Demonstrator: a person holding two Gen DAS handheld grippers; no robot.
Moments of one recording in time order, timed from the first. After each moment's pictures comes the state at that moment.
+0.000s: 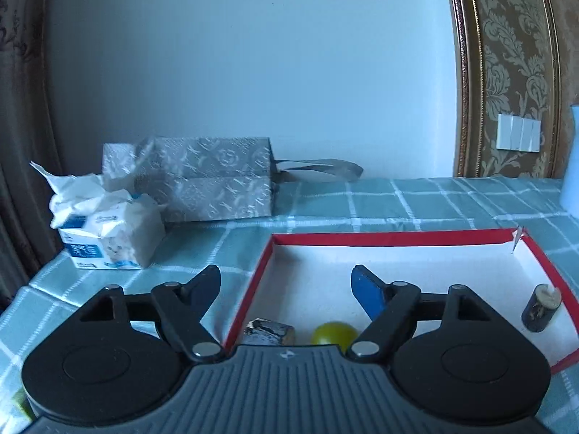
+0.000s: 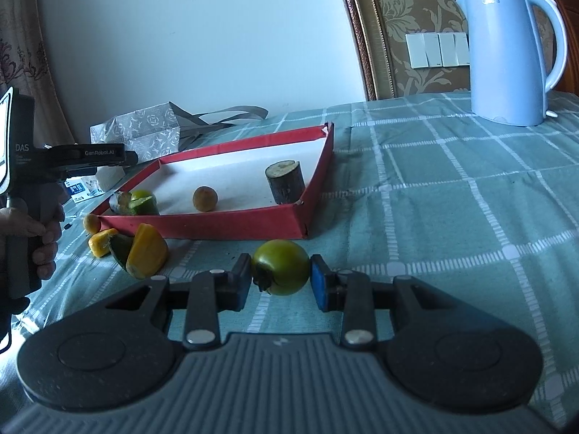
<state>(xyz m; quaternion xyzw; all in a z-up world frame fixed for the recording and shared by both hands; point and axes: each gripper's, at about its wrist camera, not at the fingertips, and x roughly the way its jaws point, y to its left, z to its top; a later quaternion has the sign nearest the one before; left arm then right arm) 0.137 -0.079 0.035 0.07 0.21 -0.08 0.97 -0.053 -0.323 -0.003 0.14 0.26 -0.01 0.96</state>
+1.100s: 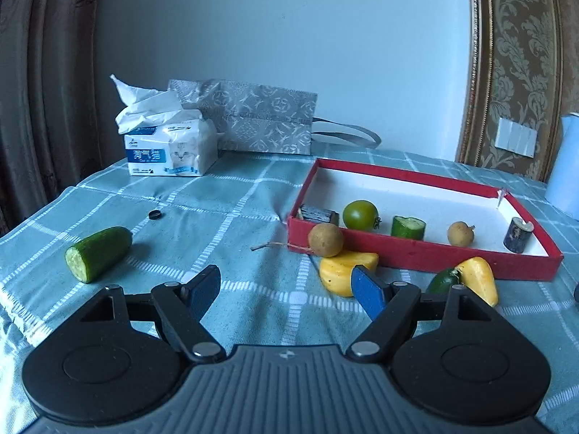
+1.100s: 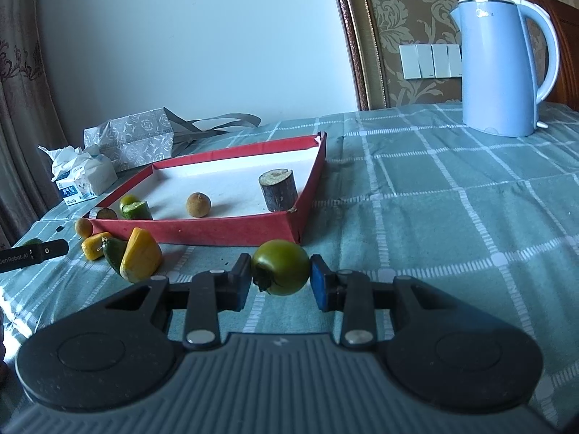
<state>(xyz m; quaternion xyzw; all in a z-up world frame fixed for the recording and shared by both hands) 0.038 0.000 -0.006 0.00 0.24 -0.08 0.97 -0.056 -0.320 0.000 0.12 0.25 -0.03 0.96</state>
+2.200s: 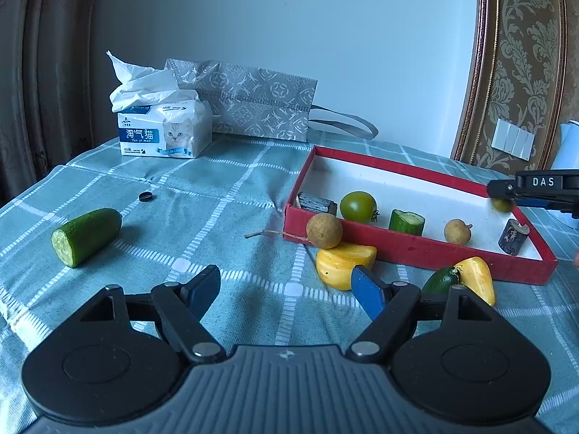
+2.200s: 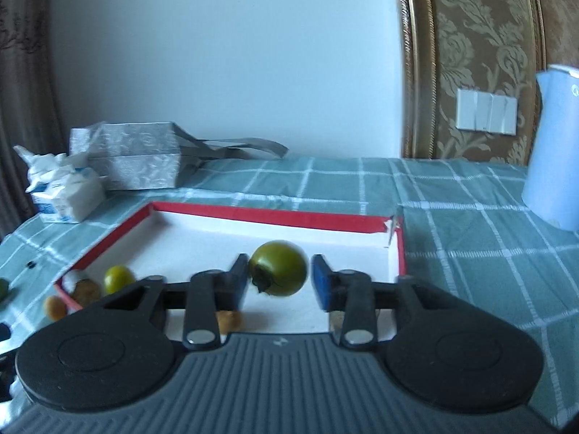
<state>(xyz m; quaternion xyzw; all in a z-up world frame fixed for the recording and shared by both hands) 0.047 0.005 -0.010 -0.03 0.26 -0.09 0.96 0.087 -0.277 0.037 0.06 0.25 -0.04 0.97</state>
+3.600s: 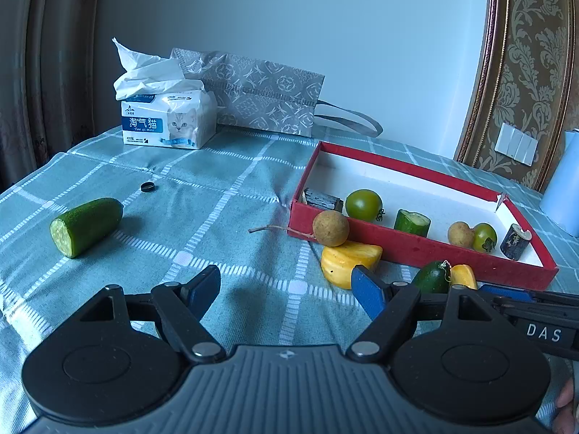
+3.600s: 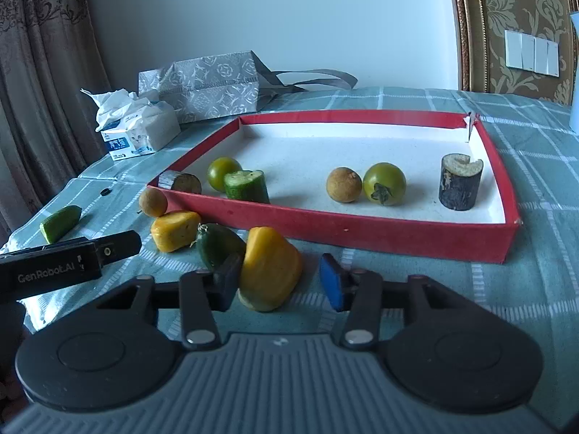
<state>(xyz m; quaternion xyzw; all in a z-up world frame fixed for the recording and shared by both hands) 0.050 0.009 -0.012 -0.05 0.27 -0.08 0.96 0.029 -0.206 -0.008 0.09 0.31 0.06 0.95</state>
